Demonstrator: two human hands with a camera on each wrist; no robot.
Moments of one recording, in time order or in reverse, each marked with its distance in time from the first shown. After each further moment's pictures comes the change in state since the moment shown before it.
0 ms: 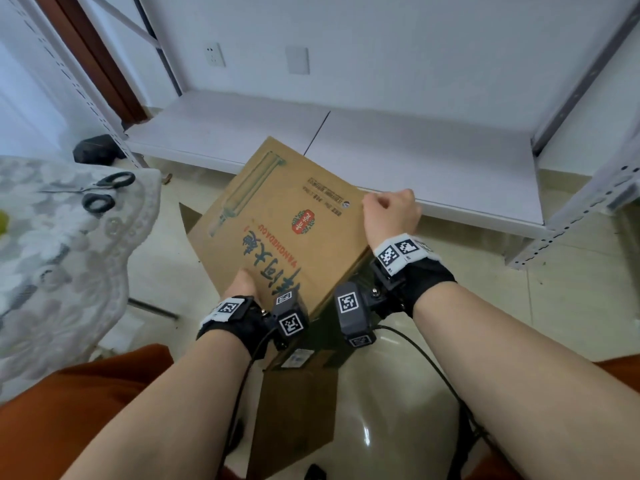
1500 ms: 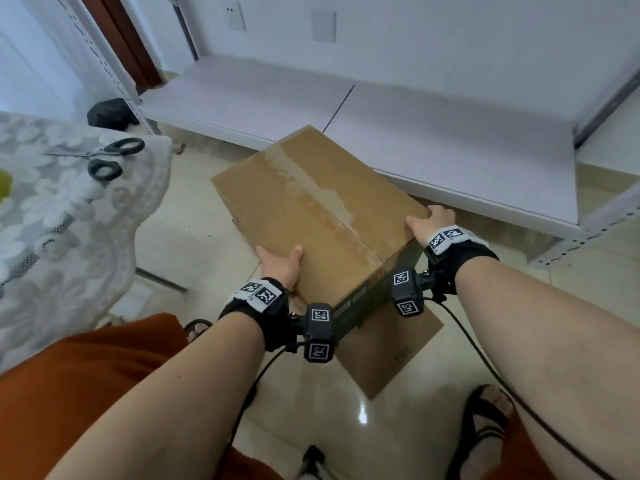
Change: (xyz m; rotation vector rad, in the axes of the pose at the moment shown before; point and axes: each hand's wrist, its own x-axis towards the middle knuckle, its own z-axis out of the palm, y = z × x) left_hand 0.012 -0.008 0.042 -0.049 -0.028 0.151; right_hand 0.061 0.077 0.000 -0.465 -0.301 0.215
